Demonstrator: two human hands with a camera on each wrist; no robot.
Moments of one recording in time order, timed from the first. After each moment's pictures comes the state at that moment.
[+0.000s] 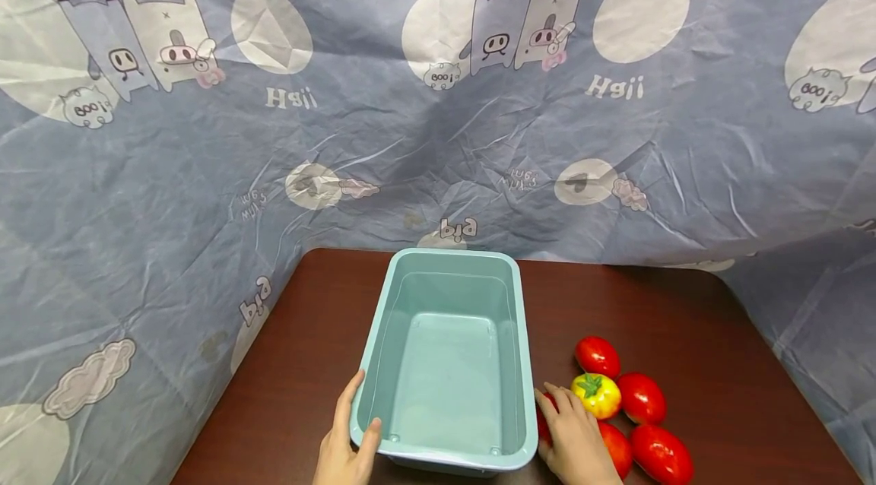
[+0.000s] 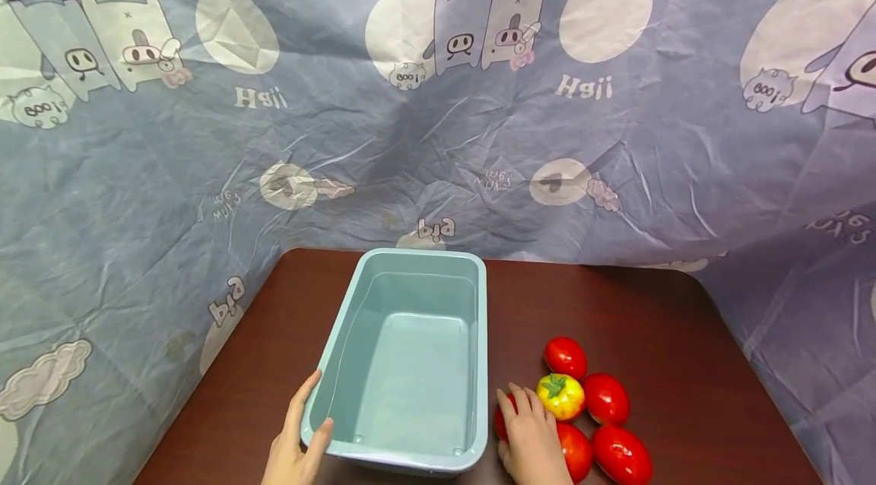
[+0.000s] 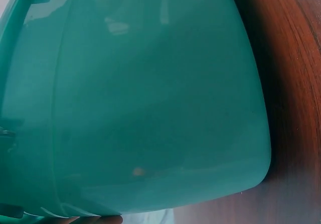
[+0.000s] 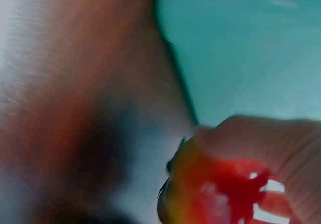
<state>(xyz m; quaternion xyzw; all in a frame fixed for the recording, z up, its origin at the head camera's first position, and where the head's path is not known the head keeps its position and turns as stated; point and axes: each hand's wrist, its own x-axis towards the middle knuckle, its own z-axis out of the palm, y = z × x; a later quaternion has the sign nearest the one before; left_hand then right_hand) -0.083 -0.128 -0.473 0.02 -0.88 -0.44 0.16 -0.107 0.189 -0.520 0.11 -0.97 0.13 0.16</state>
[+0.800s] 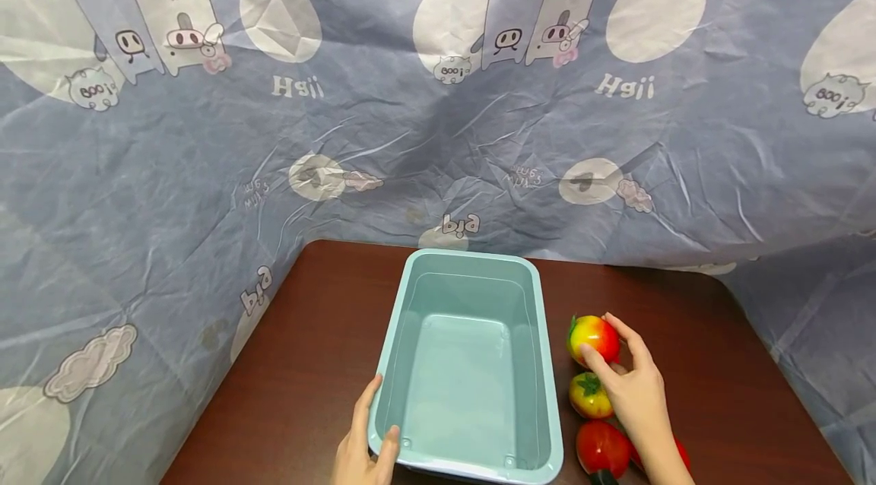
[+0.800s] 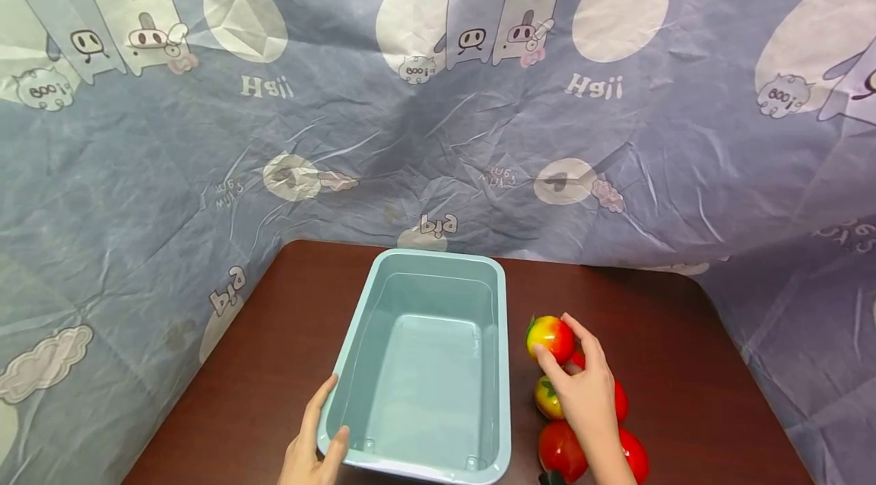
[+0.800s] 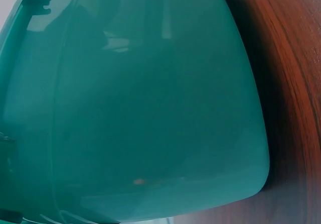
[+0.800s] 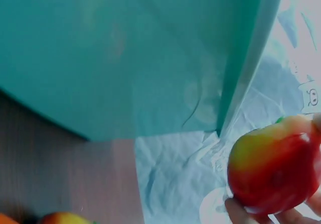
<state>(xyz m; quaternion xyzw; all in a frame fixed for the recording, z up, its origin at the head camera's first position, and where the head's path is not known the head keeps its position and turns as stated) -0.070 -0.109 -0.477 0.01 -0.87 -0.47 0.15 -0.131 0.222 -0.426 -0.13 -0.84 0.50 0.17</state>
